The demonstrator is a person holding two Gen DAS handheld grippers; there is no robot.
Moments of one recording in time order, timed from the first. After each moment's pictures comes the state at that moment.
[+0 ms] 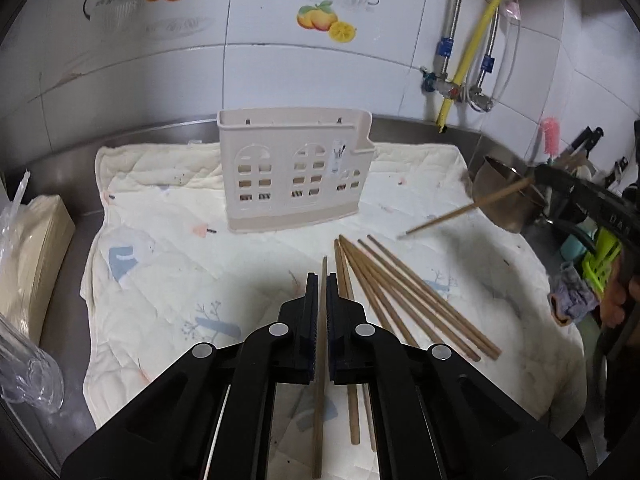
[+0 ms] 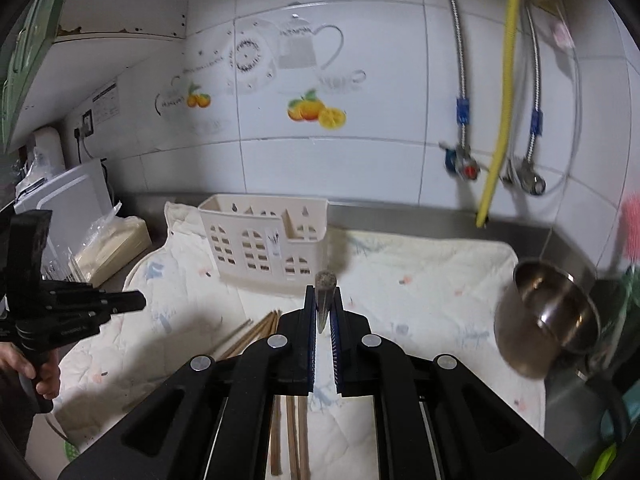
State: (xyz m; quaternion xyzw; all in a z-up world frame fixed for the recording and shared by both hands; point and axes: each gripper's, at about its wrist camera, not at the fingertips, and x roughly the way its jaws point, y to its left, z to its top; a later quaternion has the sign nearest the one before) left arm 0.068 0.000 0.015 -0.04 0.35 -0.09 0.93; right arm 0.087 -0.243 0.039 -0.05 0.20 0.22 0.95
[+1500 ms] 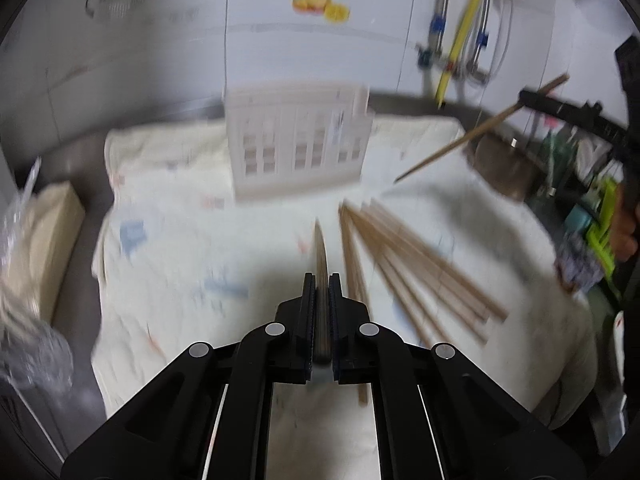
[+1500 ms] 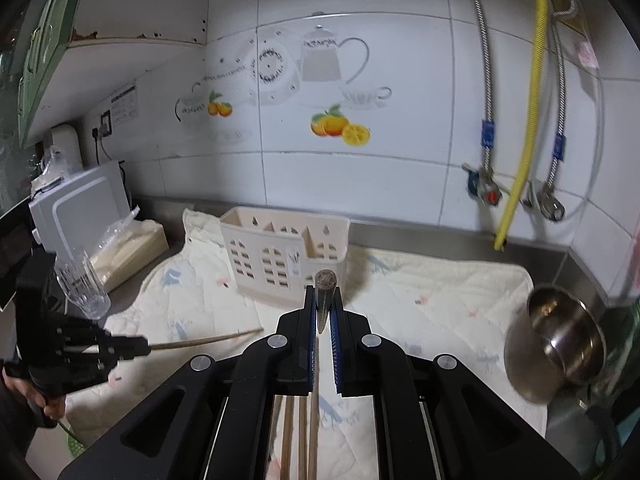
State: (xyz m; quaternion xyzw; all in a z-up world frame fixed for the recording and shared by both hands) left arm 0.049 0.001 0.016 -0.02 0.35 -0.09 0.93; right arm 0.095 -0.229 0.062 -0.06 0.19 0.26 0.95
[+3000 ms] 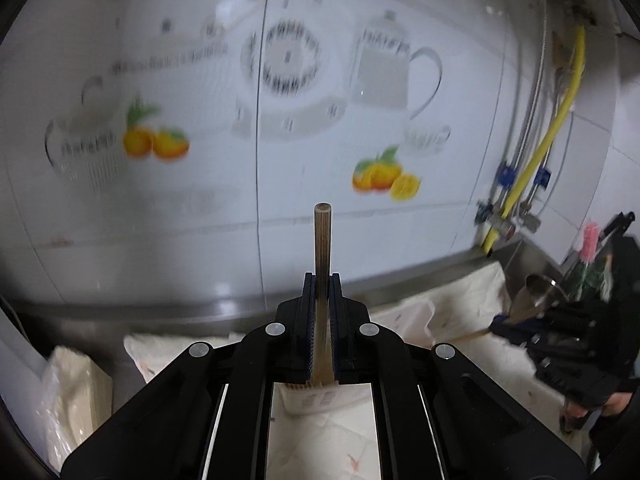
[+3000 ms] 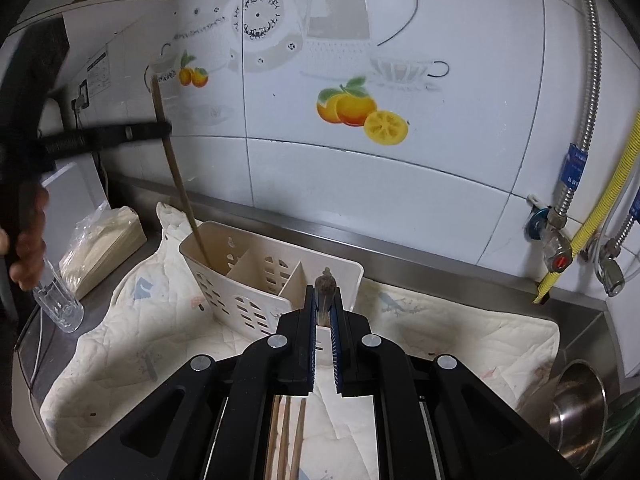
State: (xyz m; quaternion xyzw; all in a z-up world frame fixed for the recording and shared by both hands) left arm 0.227 0.047 0.146 -0.03 0.27 -0.05 0.96; right arm 0.228 -0.162 0.087 -0.11 0.26 0.27 0.92
